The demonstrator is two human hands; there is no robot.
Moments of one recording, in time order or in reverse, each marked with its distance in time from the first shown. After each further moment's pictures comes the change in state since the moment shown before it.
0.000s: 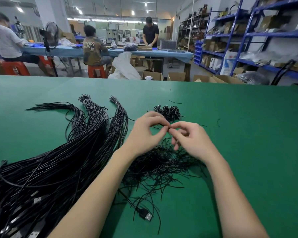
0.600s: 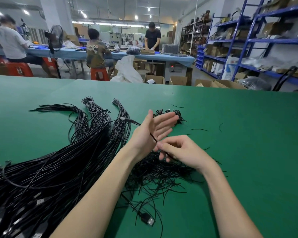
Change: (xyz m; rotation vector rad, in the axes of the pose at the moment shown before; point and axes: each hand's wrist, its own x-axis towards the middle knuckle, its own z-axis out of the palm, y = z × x) left_hand 0.007 0.001 0.002 -1.057 -0.203 -0.511; right_hand 0.001 0.002 0.020 0.255 -0.330 -0.014
